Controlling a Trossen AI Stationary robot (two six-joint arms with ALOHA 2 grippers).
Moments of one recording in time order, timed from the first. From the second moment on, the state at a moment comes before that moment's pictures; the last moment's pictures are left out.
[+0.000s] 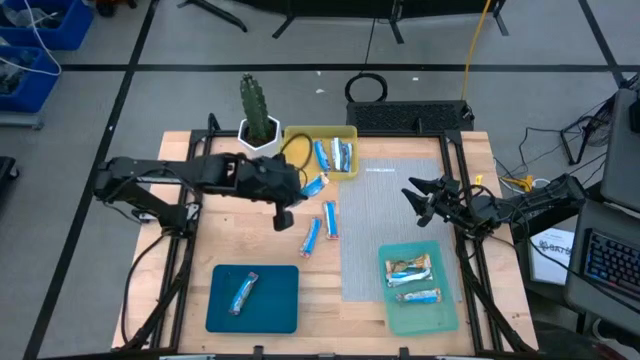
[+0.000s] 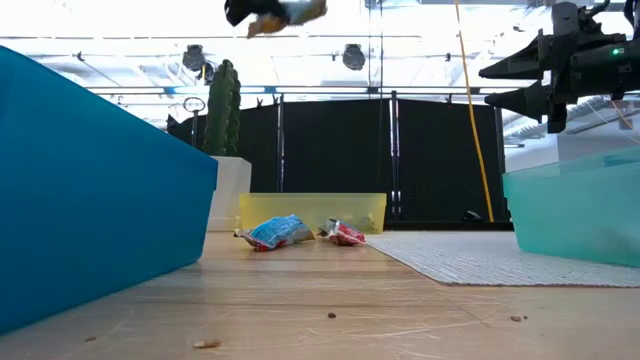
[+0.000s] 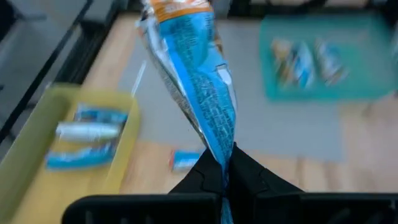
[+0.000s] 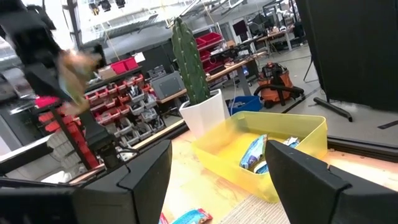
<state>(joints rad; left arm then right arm) -0.02 1.41 1.40 -0.69 -0.14 -0.08 0.28 0.30 0.05 0.35 0.84 0.33</state>
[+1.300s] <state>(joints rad) -0.05 1.41 1.47 -0.05 -0.16 -0.16 0.28 0.49 0.40 0.60 0.33 0.06</state>
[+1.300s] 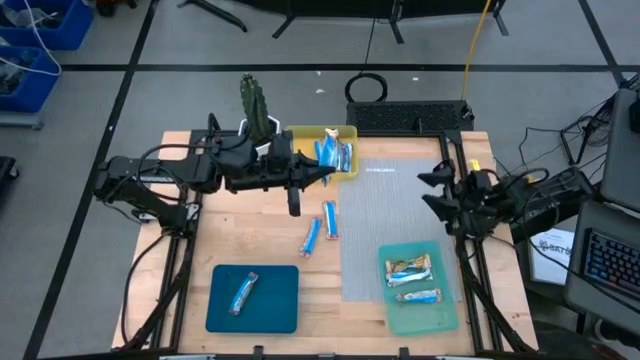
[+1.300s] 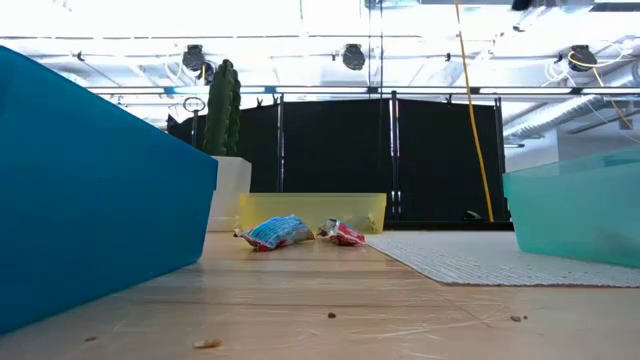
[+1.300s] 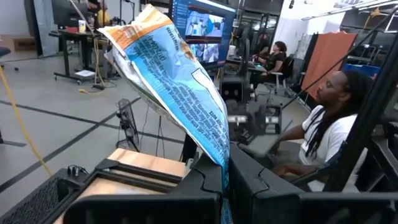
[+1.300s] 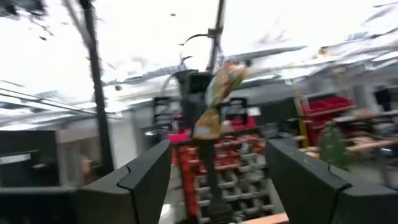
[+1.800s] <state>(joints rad) -0.06 1.41 1.47 0.04 -0.13 -0.15 0.27 0.78 0.86 0.23 0.50 -0.03</state>
